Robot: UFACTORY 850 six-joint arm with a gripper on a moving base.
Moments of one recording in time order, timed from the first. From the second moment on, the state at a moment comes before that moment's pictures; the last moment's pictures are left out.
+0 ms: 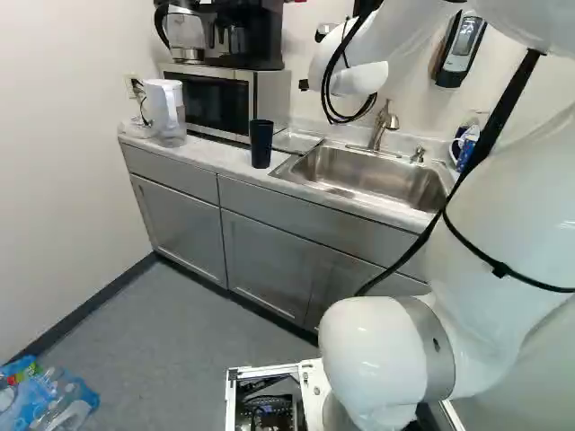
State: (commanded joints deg) arm -4.1 4.0 -55.9 0.0 20.6 0.0
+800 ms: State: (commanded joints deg) arm -6.4 -0.3 -60.1 0.0 19.9 0.0
